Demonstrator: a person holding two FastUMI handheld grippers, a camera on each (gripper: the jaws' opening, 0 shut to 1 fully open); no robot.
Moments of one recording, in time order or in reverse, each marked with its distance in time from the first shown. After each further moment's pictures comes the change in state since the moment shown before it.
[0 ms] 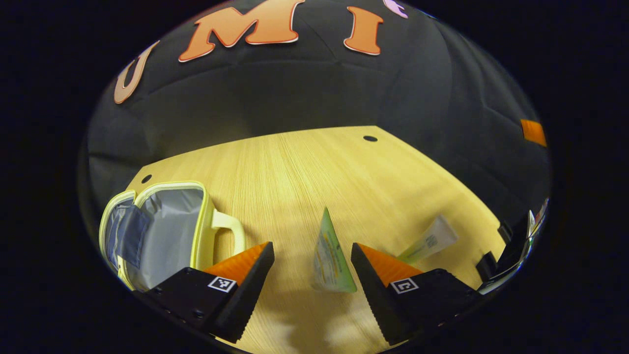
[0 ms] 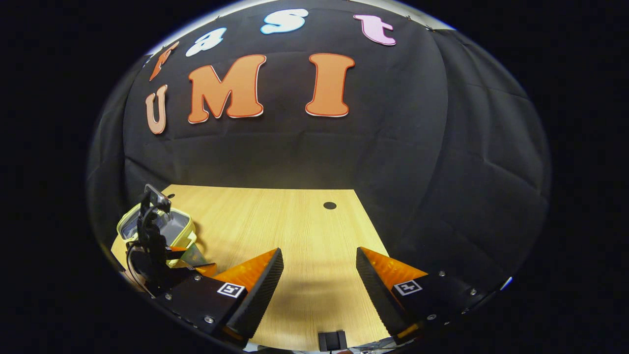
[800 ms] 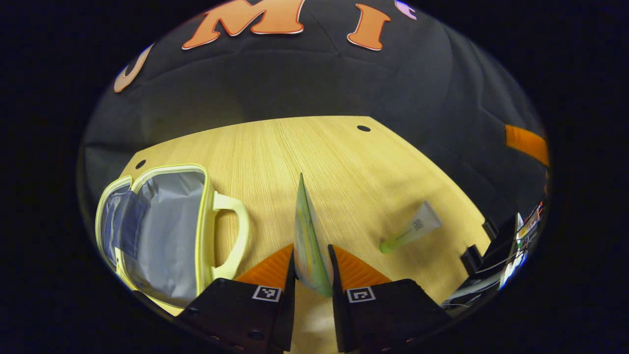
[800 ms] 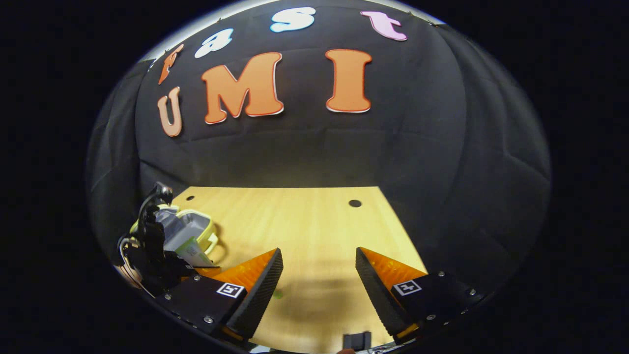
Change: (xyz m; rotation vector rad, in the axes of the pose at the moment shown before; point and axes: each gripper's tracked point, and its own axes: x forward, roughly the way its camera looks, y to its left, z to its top) left arm -0.048 0.010 -0.001 -0.076 0.071 -0.074; right arm 0.012 0.062 -0.015 0.033 0.020 0.161
